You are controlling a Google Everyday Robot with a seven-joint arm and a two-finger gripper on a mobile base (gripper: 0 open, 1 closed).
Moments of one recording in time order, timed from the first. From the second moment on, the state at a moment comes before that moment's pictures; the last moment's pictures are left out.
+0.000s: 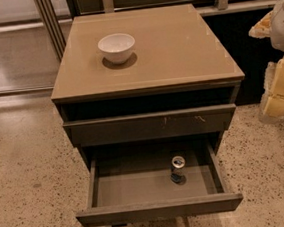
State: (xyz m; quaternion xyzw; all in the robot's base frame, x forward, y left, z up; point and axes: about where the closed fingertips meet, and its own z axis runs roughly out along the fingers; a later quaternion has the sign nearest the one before) arm 0.438 -0.217 0.977 -0.60 0.78 -0.04 0.16
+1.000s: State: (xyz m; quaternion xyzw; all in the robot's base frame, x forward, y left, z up) arm 0.447 -0.217 0.944 -0.60 0.79 -0.02 0.17
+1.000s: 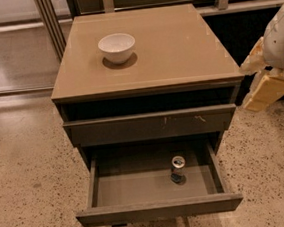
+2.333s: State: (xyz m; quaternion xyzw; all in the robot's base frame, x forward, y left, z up) arm 0.458 -0.232 0.841 -0.57 0.81 0.03 0.16
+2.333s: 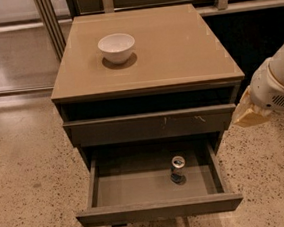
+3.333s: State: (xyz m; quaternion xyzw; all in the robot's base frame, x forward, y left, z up) arm 0.475 -0.248 0.633 -0.50 0.82 0.16 0.22
